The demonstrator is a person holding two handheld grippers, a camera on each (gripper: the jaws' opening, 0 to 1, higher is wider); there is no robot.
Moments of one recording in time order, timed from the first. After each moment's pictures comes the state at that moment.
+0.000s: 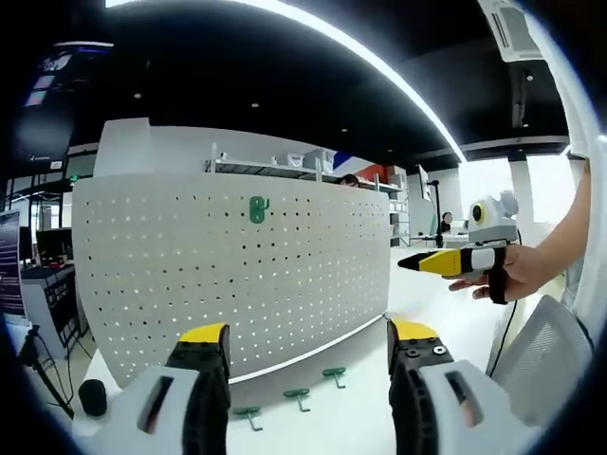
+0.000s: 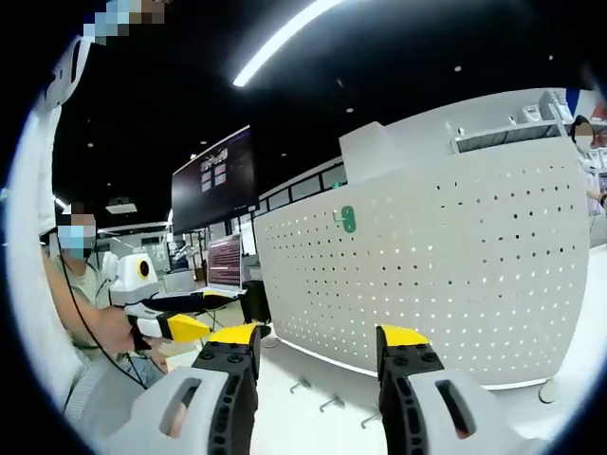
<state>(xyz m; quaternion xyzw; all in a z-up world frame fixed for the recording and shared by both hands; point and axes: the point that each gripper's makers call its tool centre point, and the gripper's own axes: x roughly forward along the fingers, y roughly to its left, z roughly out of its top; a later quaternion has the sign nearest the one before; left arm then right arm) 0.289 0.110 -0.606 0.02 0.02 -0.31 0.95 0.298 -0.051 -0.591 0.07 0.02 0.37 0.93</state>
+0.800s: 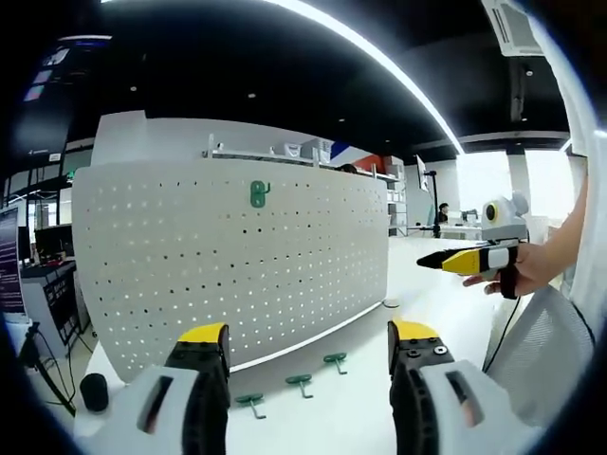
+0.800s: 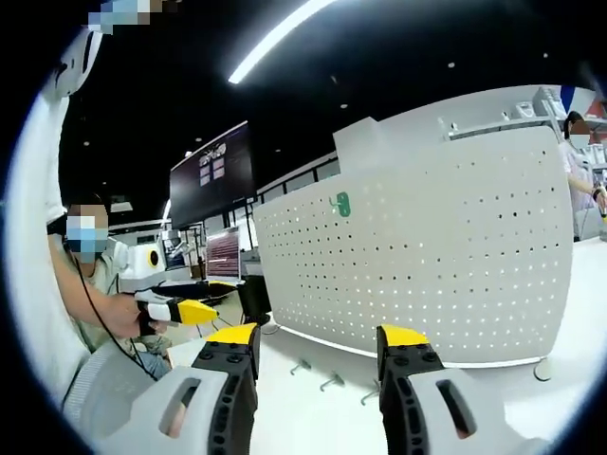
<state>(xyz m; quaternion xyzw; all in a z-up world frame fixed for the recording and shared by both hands) 0.289 0.118 -0.620 0.02 0.04 -0.31 0.95 0.278 -0.062 -0.613 0.07 0.03 0.36 0.93</state>
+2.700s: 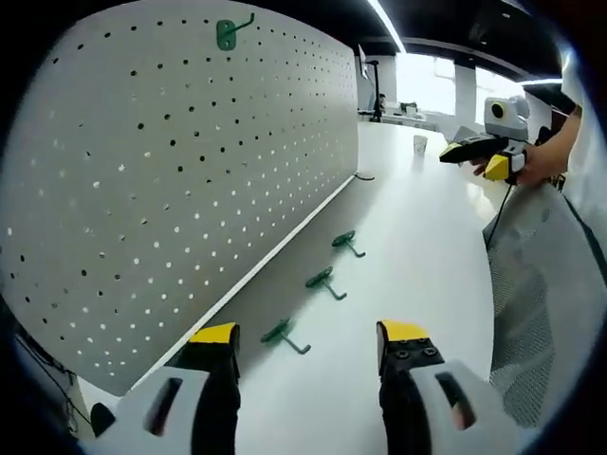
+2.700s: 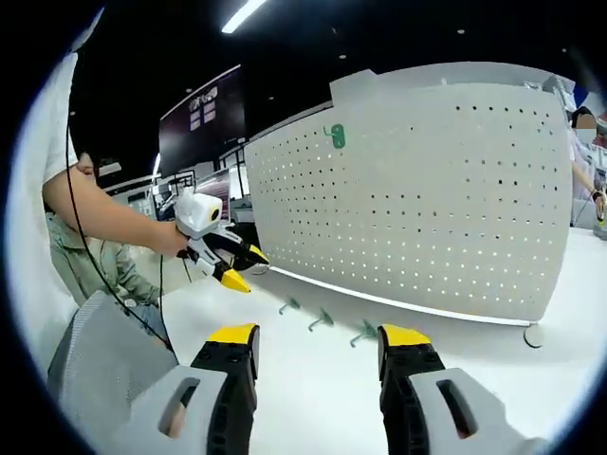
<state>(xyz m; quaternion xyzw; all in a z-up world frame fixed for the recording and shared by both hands) 0.361 0.149 -0.740 0.19 0.27 -0.45 0.83 0.267 -0.068 -0.678 0.01 0.15 0.35 0.93</state>
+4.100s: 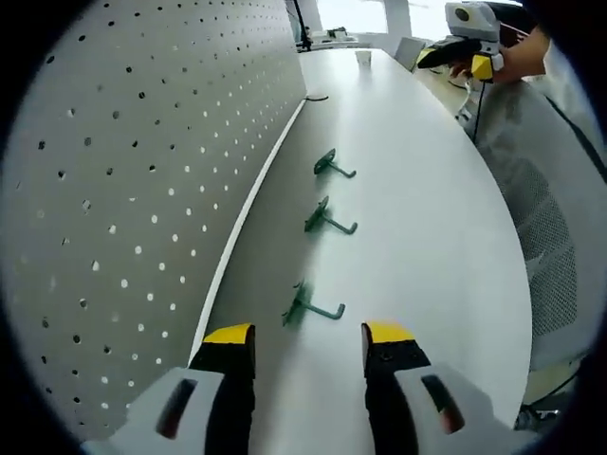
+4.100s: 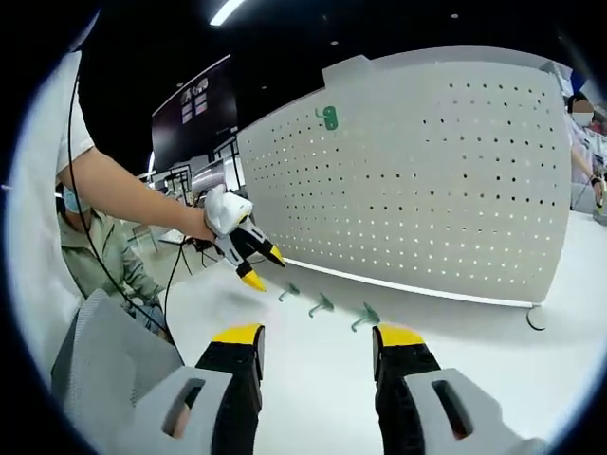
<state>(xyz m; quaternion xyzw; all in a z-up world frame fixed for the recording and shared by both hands) 0.391 0.155 -0.795 0.36 0.32 -0.52 0.71 0.264 -0.071 -0.691 0.02 0.18 0.34 0.92</state>
